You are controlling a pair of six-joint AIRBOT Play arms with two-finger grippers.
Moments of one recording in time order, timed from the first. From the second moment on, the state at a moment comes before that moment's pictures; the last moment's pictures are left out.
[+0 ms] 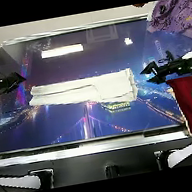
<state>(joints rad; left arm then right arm) 0.31 -1.68 1.62 1.08 -1.08 -1.41 -0.36 -1.81 1.46 -0.76 1.27 1.43</state>
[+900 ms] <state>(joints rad) 0.31 -1.68 1.63 1.06 -1.11 -1.44 -0.21 -1.98 1.46 -0.61 1.28 1.27</state>
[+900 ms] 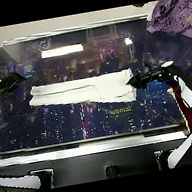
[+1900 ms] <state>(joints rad) -0.44 -1.93 1.66 0.57 -0.78 -1.58 -0.20 -1.53 1.79 -0.92 1.51 1.69</state>
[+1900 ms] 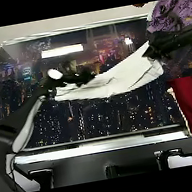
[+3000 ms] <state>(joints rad) -0.30 -1.96 2.01 0.82 -1.27 -1.68 -0.03 -1.50 1.88 -0.98 1.48 1.89</state>
